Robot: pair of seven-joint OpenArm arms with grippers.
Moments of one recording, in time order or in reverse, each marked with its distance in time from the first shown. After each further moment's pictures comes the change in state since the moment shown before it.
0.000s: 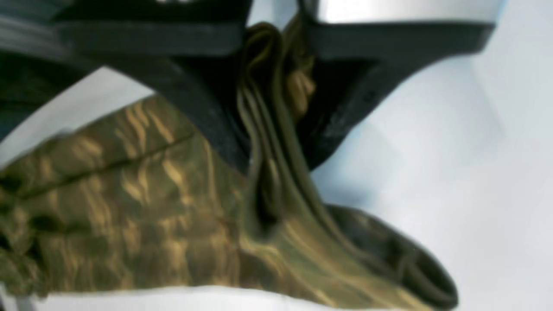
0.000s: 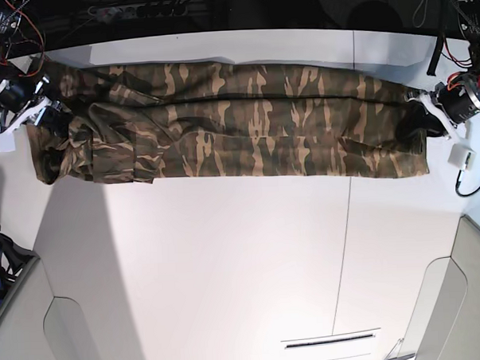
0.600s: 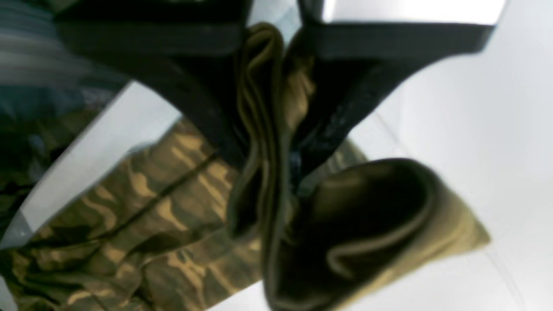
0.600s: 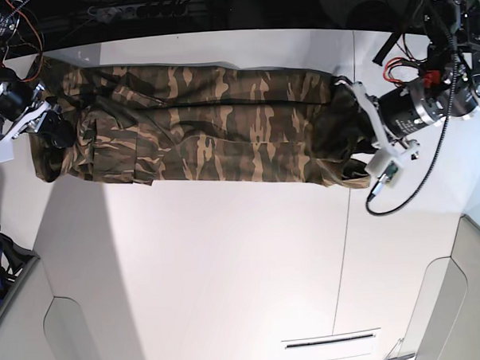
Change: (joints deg) left arm -2.1 3.1 22.2 17.8 12.7 6.6 -4.5; right arm -0.2 -0.2 0.0 4.4 -1.0 0.0 -0.6
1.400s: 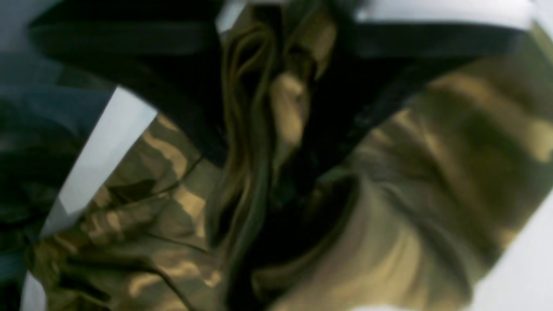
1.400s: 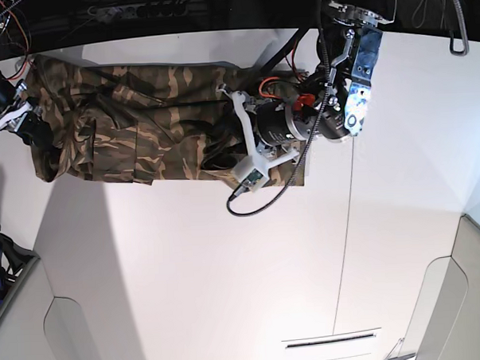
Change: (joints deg) left arm -11.1 17.4 22.3 -17.2 13.4 1.0 -1.7; right arm 0.0 0.0 6.6 0.0 -1.3 0.0 0.0
